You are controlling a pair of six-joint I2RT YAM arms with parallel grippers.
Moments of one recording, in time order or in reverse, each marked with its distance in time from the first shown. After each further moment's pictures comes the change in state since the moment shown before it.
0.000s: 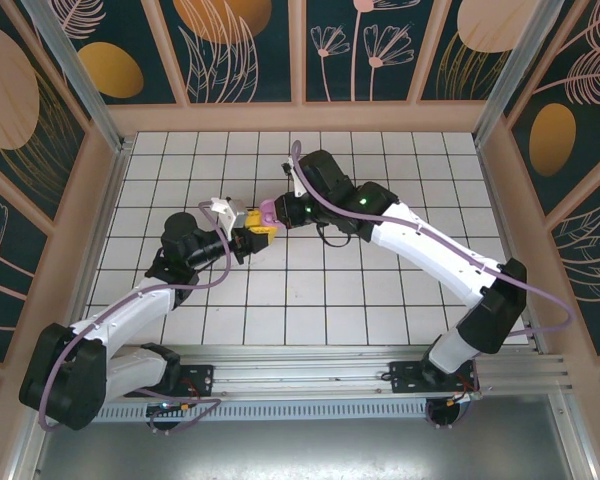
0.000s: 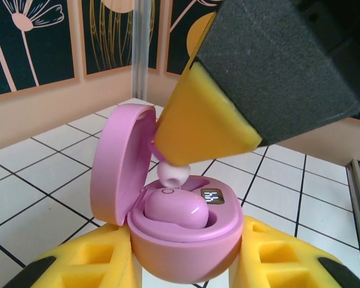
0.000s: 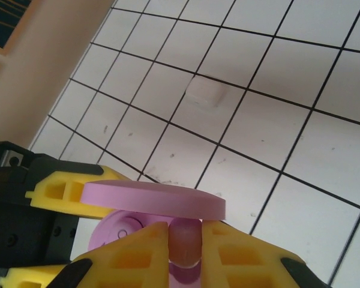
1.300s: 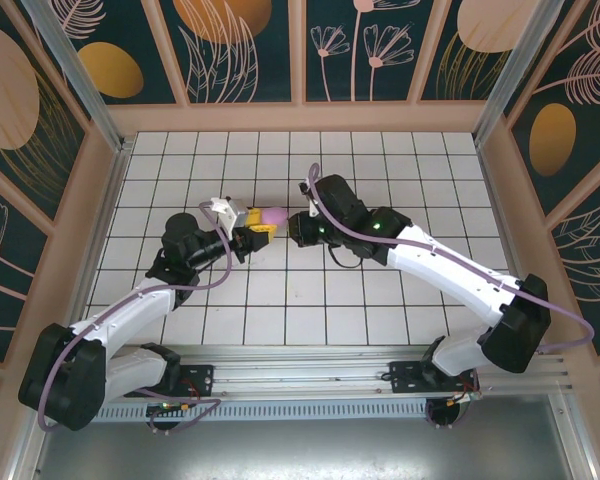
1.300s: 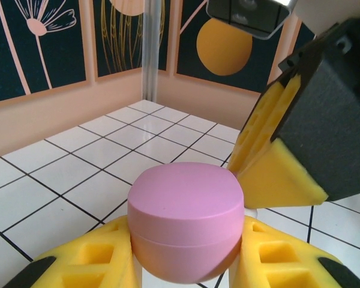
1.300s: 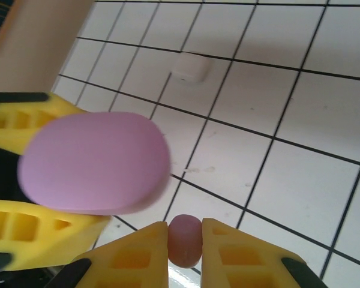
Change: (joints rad) left arm -0.009 -0.002 0.000 0.002 -0.048 0.007; right arm 0.020 -0.154 -0.265 0.130 0.020 0.108
